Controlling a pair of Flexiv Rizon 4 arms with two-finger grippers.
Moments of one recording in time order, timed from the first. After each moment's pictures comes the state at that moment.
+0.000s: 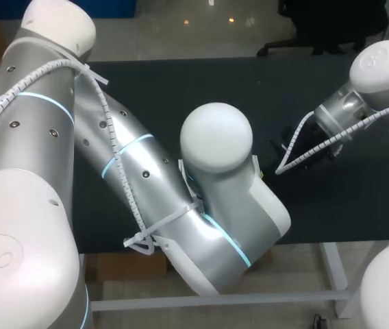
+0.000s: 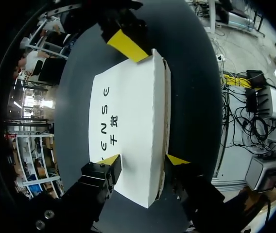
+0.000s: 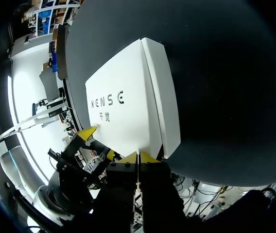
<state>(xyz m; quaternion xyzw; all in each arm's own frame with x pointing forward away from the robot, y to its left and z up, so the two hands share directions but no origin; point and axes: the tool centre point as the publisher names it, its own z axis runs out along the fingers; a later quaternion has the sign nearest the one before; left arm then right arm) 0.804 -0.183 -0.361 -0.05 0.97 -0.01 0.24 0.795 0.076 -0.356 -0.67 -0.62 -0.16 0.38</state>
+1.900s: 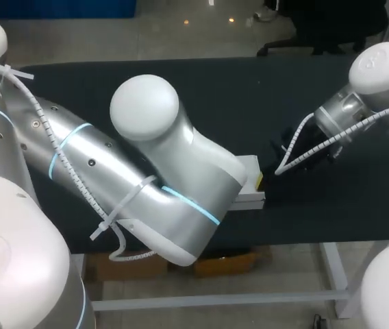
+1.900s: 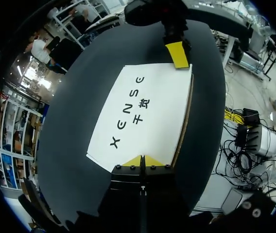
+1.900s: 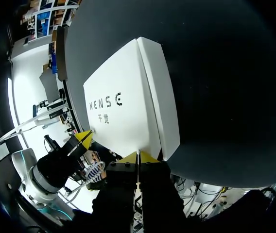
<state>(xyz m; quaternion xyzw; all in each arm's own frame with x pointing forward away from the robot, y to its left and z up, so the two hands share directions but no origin) 0.814 -0.155 -0.351 -0.18 0.96 -0.13 0.18 0.796 0.076 -0.361 -0.67 -0.61 -0.16 0.39</state>
